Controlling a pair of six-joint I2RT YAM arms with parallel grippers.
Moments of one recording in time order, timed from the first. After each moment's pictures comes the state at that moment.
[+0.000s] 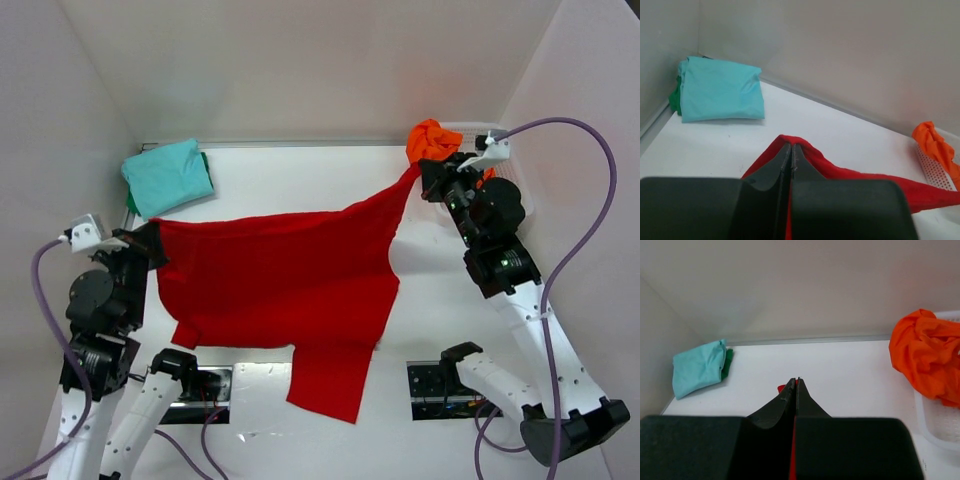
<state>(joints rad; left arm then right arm) -0.21 0.37 0.89 -0.45 -0.35 -0.37 0.30 0.89 1.07 -0.12 0.08 0.31</state>
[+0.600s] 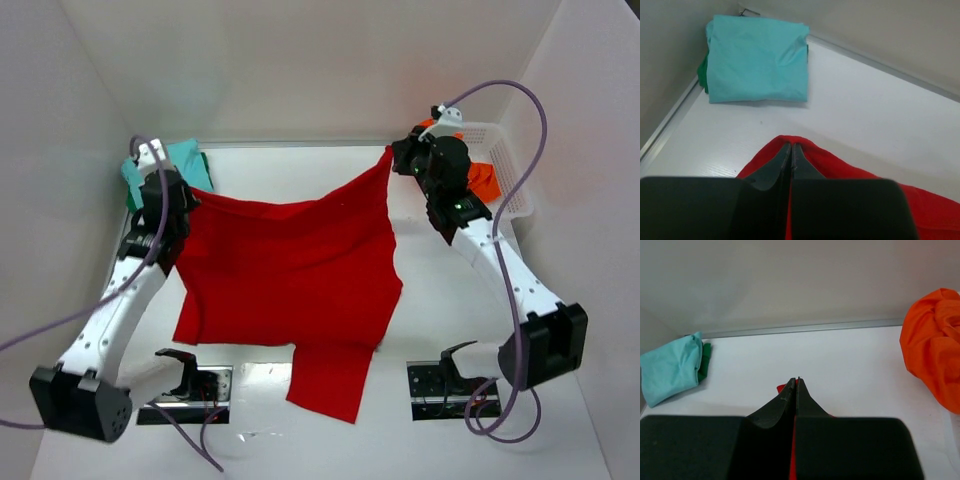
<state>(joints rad) -0.18 1.01 0.99 -0.25 -0.50 -0.33 0.30 1.27 1.16 0.05 0.10 0.33</state>
